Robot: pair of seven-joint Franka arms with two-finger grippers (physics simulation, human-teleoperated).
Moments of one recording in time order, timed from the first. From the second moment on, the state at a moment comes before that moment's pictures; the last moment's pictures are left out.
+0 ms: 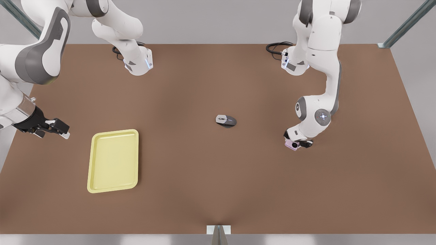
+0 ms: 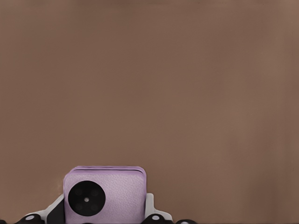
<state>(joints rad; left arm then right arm) -0.76 0.44 0.50 -2.11 -0.42 2.51 0.59 0.01 0.25 -0.09 -1.24 0.04 1.63 -0.02</state>
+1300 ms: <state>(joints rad) -0.68 0.67 0.35 -1.00 -0.34 1.70 -0.63 0.08 0.26 -0.09 -1.22 0.04 1.43 -0.02</state>
